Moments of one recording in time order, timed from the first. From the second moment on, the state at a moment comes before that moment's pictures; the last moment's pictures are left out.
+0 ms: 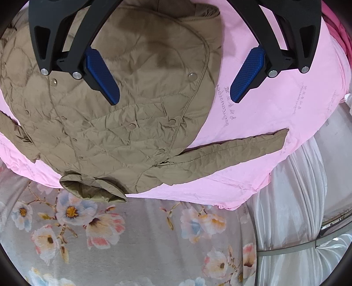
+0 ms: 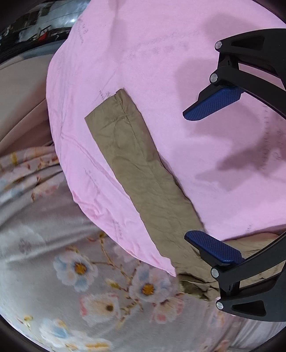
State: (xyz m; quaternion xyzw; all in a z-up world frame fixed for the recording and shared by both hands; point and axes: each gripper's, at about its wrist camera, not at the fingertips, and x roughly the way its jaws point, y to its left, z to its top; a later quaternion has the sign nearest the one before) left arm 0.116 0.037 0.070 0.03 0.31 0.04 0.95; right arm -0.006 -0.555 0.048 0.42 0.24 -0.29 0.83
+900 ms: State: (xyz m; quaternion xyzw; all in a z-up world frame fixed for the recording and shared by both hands) left arm 0.162 0.047 0.011 0.03 0.39 0.08 0.92; right arm 0.179 -0.383 0.172 0.23 0.18 -0.07 0.95
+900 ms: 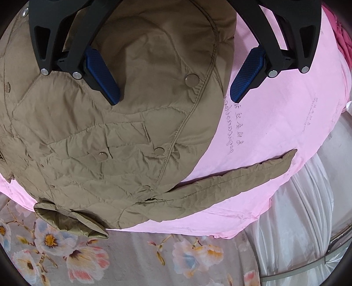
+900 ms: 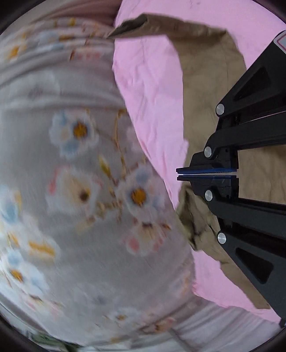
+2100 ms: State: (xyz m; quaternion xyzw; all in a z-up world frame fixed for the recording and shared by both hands) left arm 0.163 0.045 0.000 0.03 0.39 0.07 0.92; right arm 0.072 -0.597 0.002 0.49 0.19 -0.32 0.79
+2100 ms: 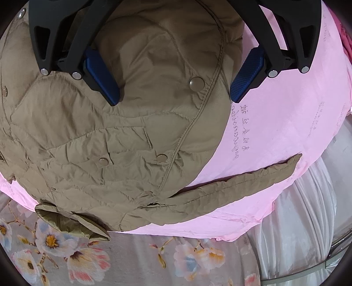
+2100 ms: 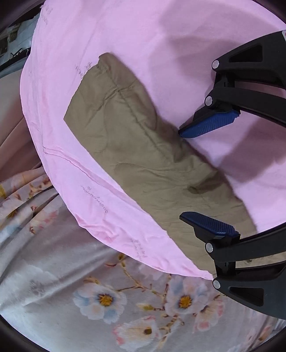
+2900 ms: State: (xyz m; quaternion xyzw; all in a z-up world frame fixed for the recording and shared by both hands) left arm 0.165 0.049 -0.005 0.01 0.40 0.05 0.92; right arm 0.290 -0.180 0.108 0.12 0.30 0.05 0.95
